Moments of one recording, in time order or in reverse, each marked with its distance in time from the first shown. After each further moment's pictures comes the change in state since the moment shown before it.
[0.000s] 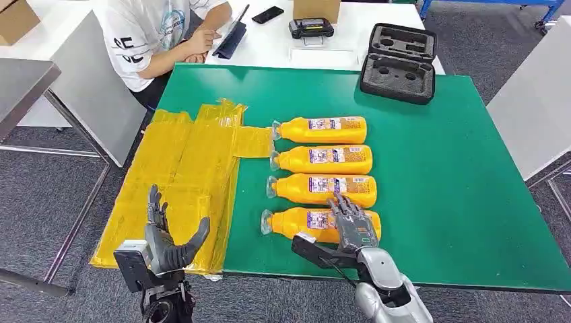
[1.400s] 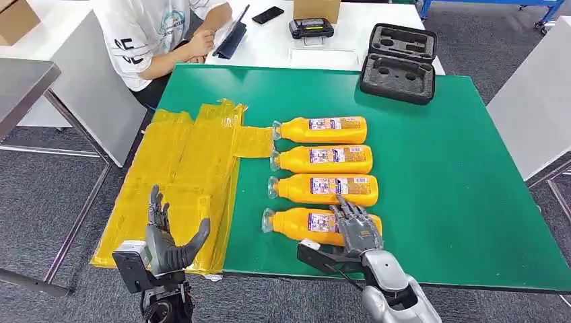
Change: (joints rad) left arm 0.001 0.002 -0.003 -0.001 0.016 -0.020 0.002; right arm 0.008 -0.061 0.029 -0.014 -0.014 0.039 0.002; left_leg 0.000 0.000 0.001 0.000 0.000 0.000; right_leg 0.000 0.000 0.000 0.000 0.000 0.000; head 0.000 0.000
